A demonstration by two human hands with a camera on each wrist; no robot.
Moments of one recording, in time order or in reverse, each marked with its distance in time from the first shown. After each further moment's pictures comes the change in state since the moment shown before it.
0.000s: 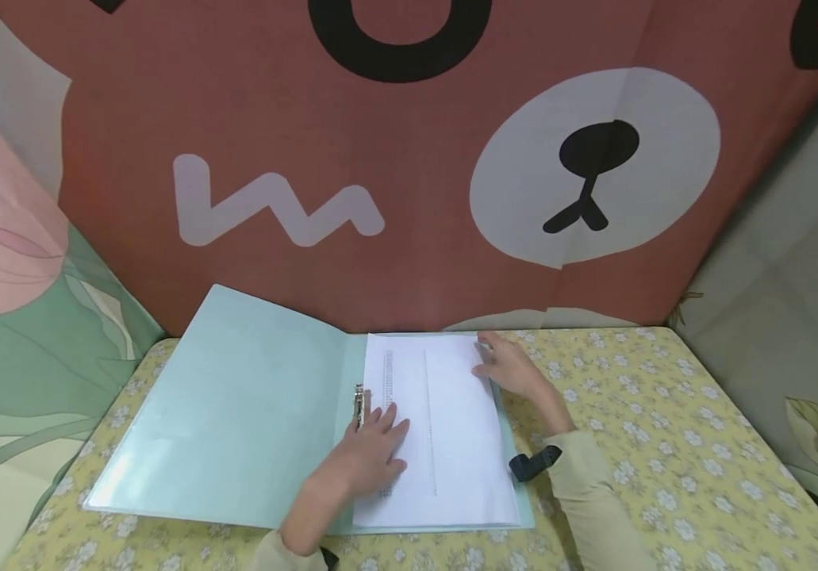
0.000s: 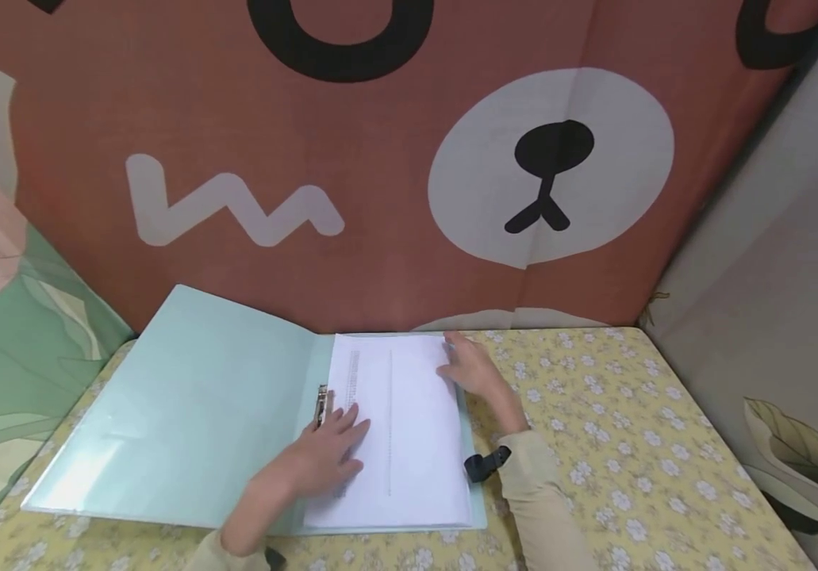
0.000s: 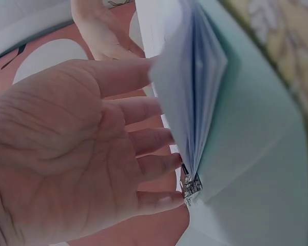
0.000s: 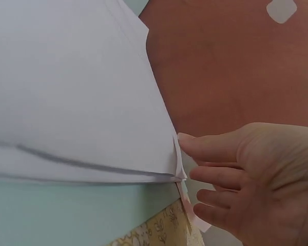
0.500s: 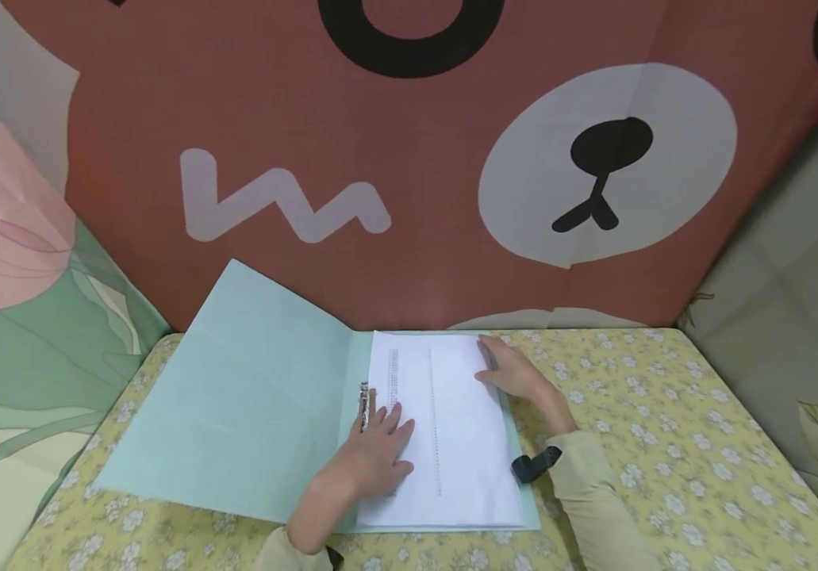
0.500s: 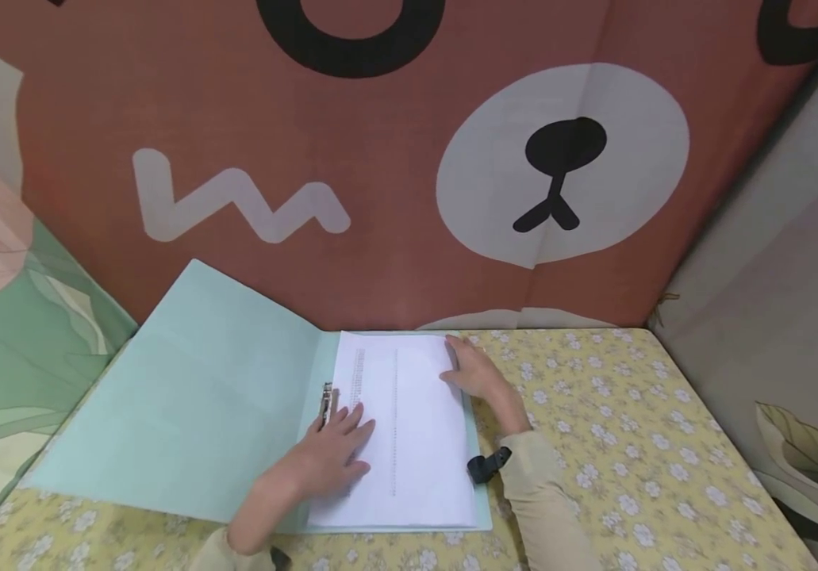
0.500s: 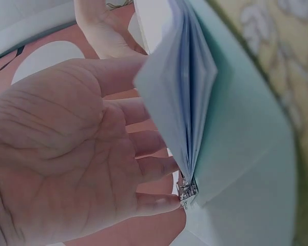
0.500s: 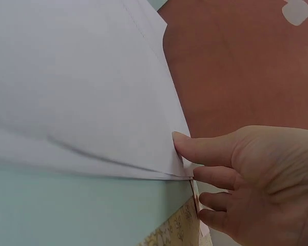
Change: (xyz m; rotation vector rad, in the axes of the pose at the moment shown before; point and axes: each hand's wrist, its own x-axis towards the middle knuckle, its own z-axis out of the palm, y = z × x) left_hand 0.003 -0.003 0.006 0.013 -0.014 -0.001; right_hand 0.007 0.005 0.010 -0.120 -0.071 0.072
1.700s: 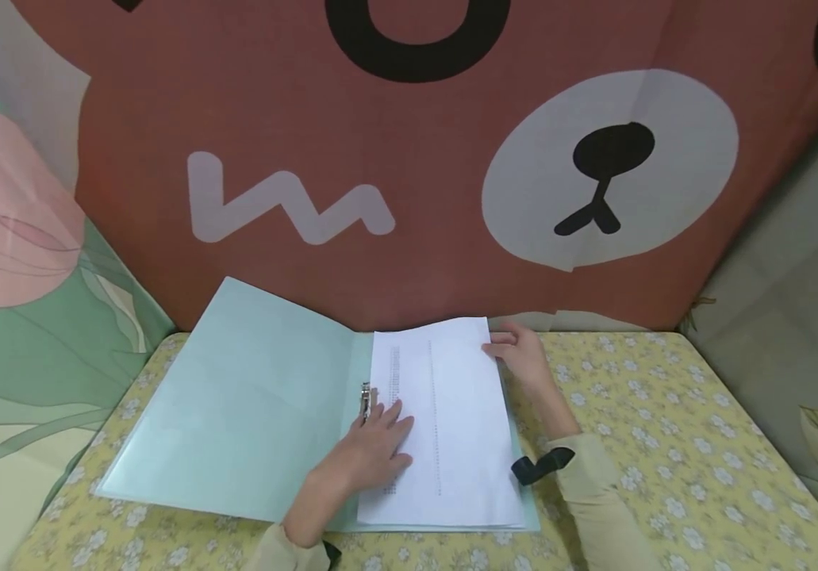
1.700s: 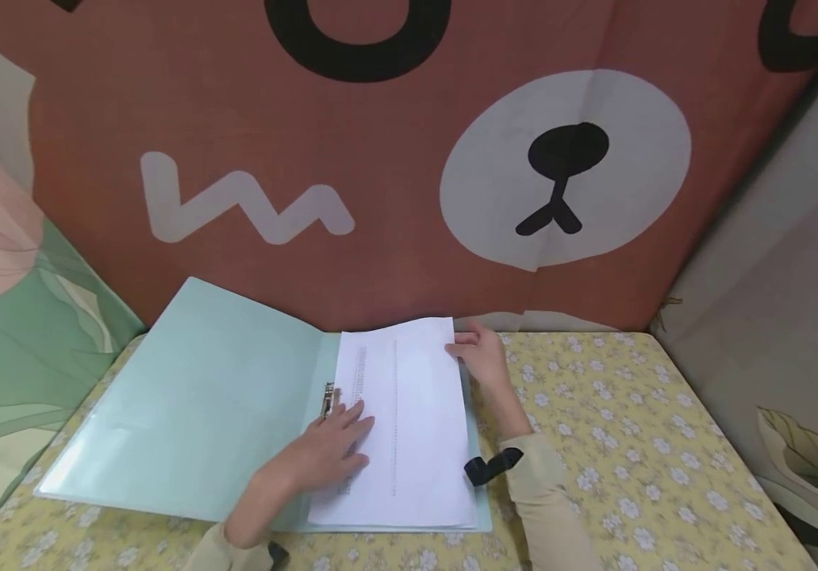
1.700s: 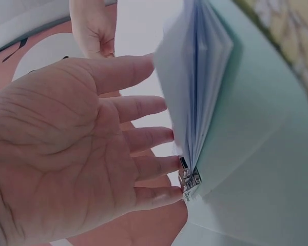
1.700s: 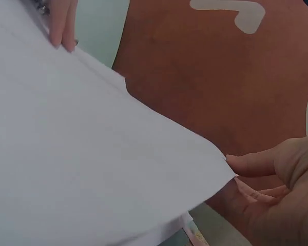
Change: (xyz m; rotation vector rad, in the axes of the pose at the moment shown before) left_hand -0.001 -0.004 -0.005 -0.071 0.041 -0.012; right_hand -0.004 -0.018 -0.011 0.613 0.338 0.151
